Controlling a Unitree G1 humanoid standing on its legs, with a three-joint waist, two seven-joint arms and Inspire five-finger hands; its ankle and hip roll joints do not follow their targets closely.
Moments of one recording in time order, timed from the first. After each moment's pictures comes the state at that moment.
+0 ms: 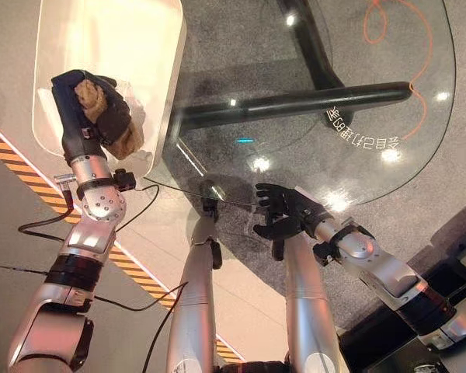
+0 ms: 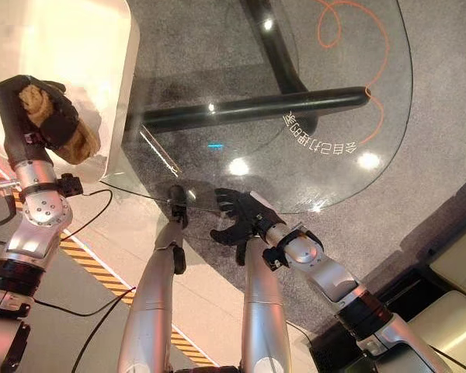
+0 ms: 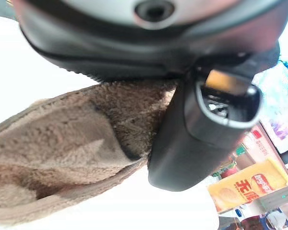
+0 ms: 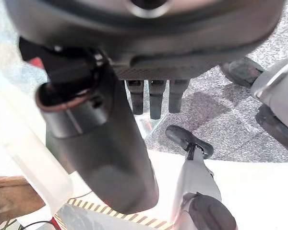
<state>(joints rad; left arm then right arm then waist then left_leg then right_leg) -0.60 0.71 -0.18 0.37 -0.18 -0.25 0.65 -0.41 -0.71 0.55 -0.06 0.48 0.27 0.00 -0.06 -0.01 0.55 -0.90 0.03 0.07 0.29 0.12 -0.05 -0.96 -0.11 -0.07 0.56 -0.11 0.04</state>
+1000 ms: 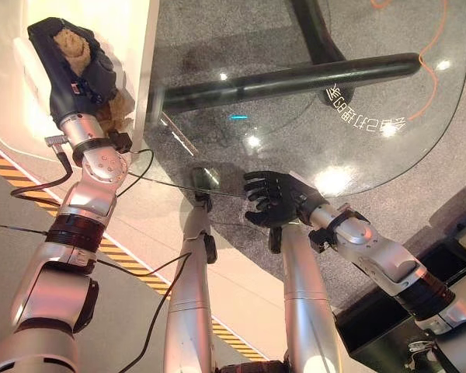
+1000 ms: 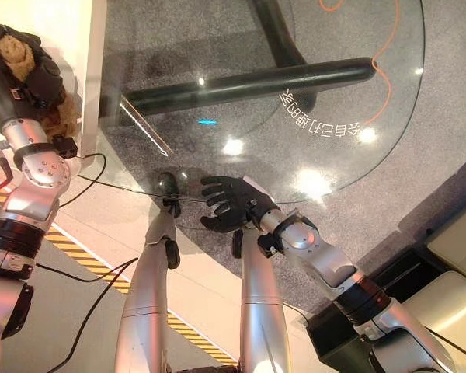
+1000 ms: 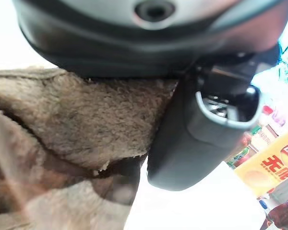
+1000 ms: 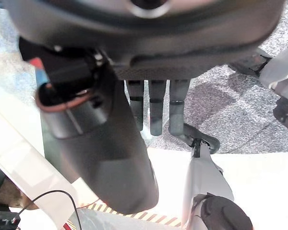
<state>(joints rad) -0.87 0.72 -0.27 0.55 -0.12 -0.16 0.78 -0.51 -0.72 0.57 -0.06 0.58 0.25 0.00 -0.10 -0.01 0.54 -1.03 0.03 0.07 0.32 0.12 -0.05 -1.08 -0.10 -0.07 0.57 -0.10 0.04</state>
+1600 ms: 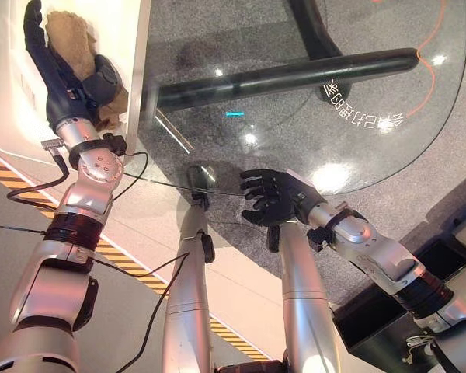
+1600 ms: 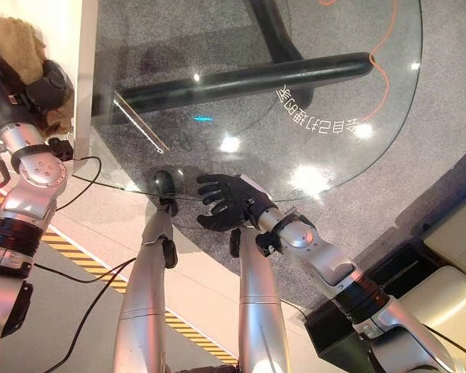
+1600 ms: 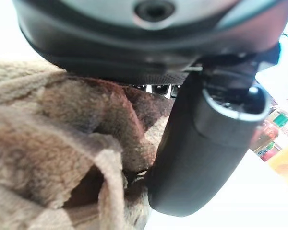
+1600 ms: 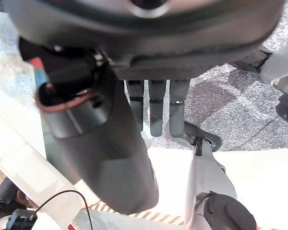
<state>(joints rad) -0.88 0.73 -0.27 0.61 -0.15 -0.14 0.78 -0.52 -0.72 0.58 -0.06 0.59 0.25 0.00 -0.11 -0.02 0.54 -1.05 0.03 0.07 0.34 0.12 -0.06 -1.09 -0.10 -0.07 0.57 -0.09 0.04</state>
